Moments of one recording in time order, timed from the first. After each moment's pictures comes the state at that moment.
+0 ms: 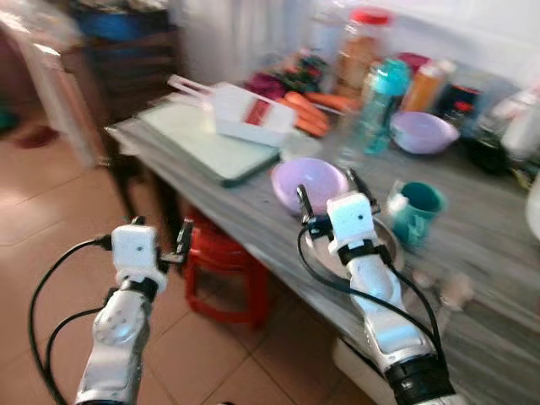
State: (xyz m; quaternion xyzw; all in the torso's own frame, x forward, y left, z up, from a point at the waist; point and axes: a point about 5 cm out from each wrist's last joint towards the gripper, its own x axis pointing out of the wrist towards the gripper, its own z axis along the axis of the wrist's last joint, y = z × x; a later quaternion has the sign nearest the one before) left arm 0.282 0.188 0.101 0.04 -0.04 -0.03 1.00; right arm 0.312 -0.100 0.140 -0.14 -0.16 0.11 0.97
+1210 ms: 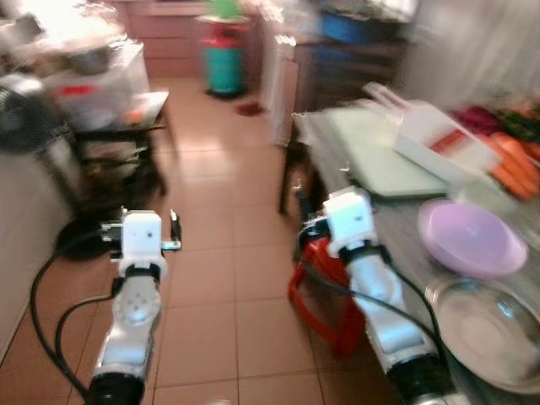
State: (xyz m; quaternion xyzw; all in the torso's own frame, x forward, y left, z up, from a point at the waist) left arm 0.299 0.202 0.090 0.11 -0.01 0.11 0.99; right arm 0.313 -0.092 0.143 -0.13 -0.17 0.12 0.97
